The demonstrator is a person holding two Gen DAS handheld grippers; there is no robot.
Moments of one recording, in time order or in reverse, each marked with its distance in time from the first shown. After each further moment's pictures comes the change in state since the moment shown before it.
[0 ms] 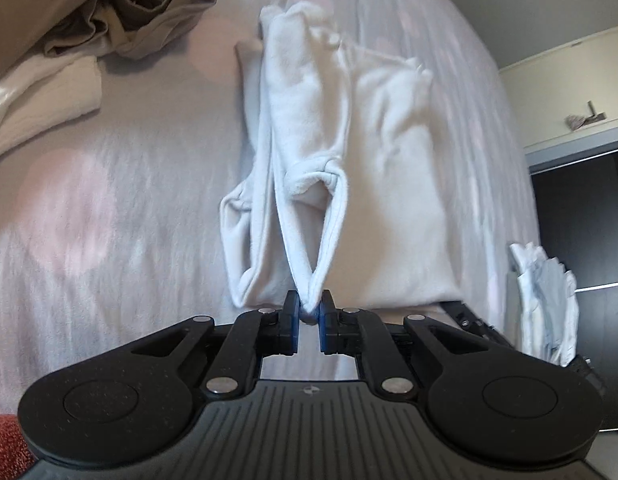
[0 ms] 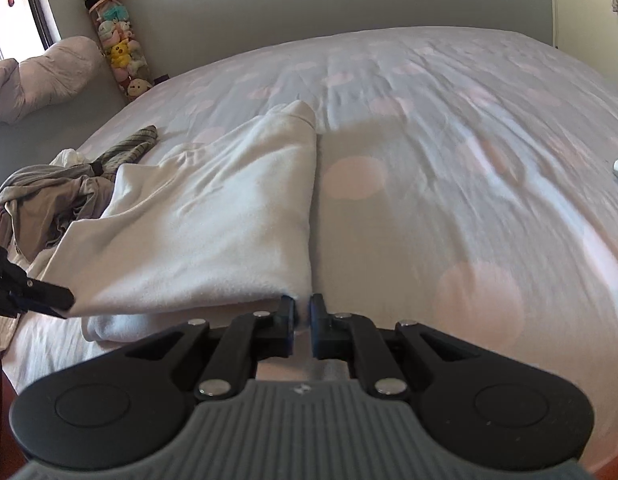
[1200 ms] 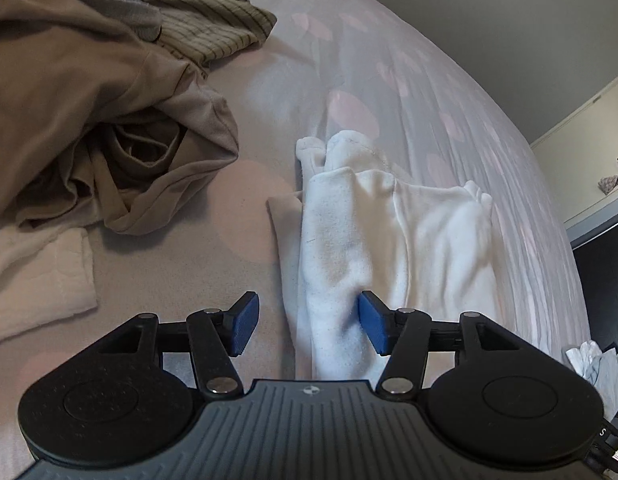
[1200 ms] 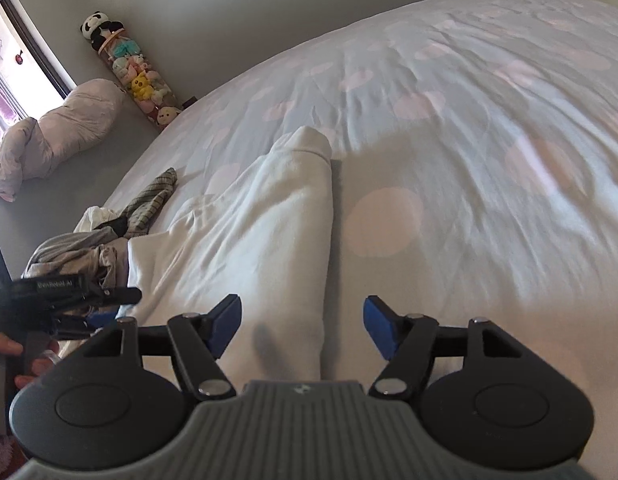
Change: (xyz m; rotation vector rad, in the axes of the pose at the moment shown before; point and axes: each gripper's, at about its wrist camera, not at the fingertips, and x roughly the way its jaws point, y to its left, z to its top) left arm 0.021 0.026 0.067 -0.002 -0.350 0.026; right arm 0.068 -0.048 0.066 0.184 0.000 0.256
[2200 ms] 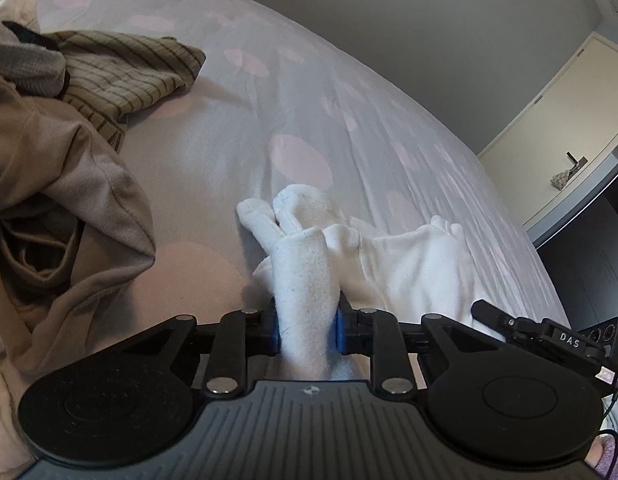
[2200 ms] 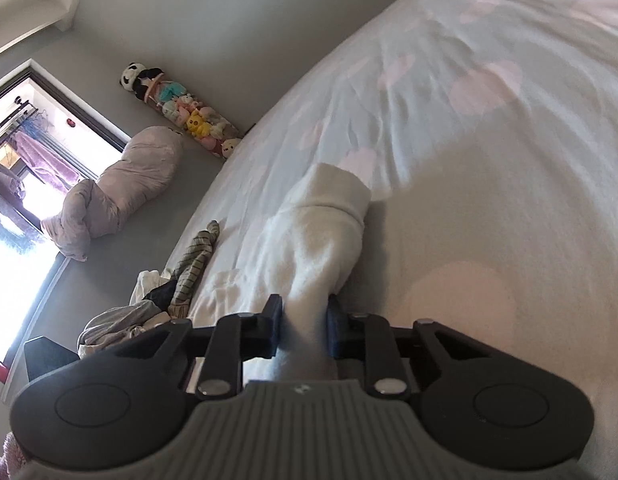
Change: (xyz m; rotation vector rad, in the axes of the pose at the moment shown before) left arm 0.016 -0.016 0.013 0.171 -0.147 -0.112; right arm 0.093 -0.032 0.053 0.125 -0.050 0.298
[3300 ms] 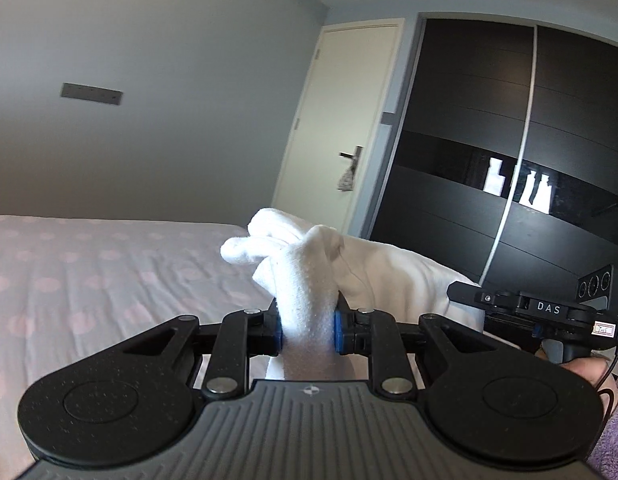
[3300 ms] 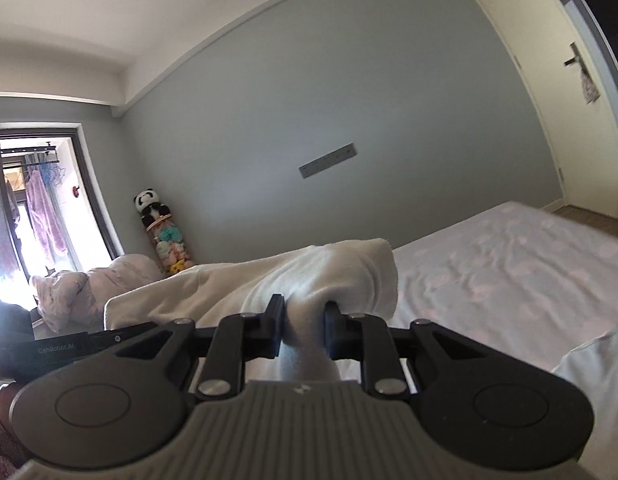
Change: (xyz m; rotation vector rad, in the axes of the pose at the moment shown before) left arm -0.121 -0.435 -0.040 0.583 -0.237 -0.463; right arm -0.470 0.094 0.049 -0.340 -0.560 -0.244
